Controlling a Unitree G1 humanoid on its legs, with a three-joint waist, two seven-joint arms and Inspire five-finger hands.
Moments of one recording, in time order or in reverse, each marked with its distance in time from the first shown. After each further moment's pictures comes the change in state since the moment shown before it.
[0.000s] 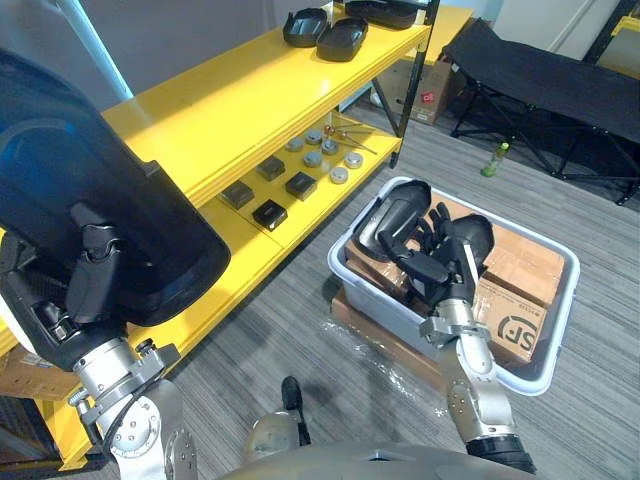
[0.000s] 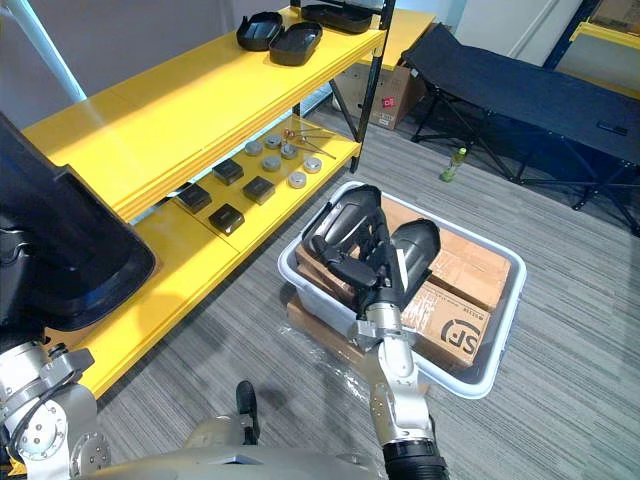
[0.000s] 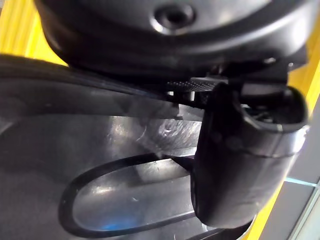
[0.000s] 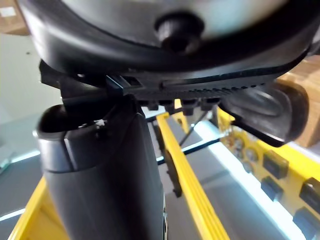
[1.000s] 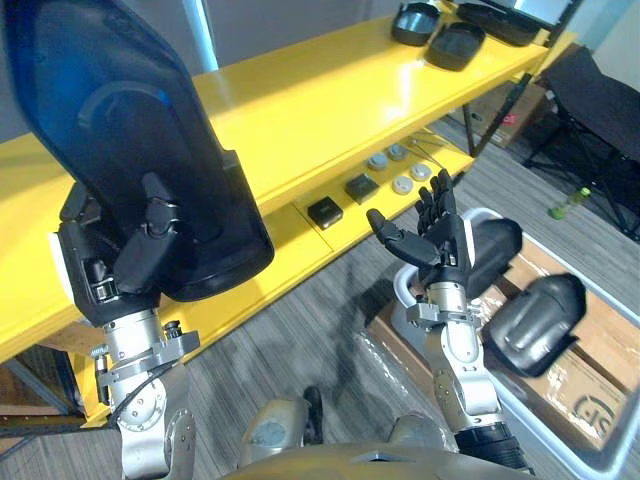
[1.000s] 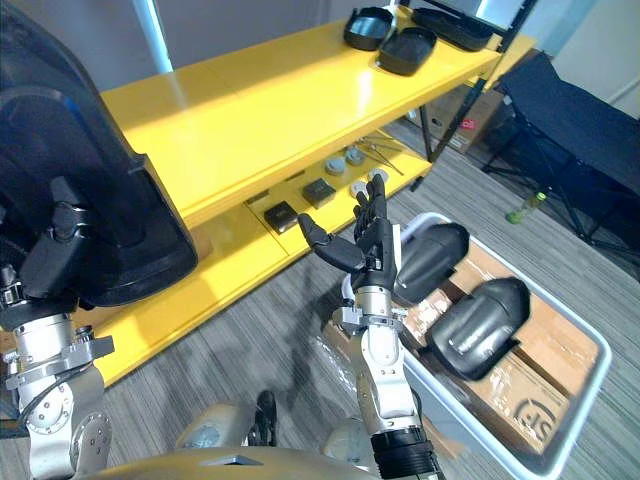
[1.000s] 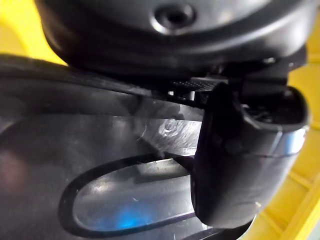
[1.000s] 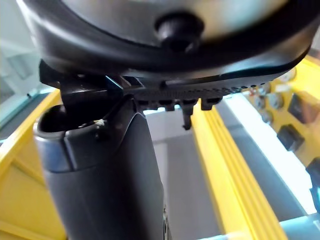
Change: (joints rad) left arm -0.090 0.117 -0.068 0.026 -0.015 0.016 -0.078; right arm -0.072 -0.021 0.050 -0.050 -0.117 -0.109 -0.096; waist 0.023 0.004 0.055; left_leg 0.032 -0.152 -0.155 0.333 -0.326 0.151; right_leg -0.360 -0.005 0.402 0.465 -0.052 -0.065
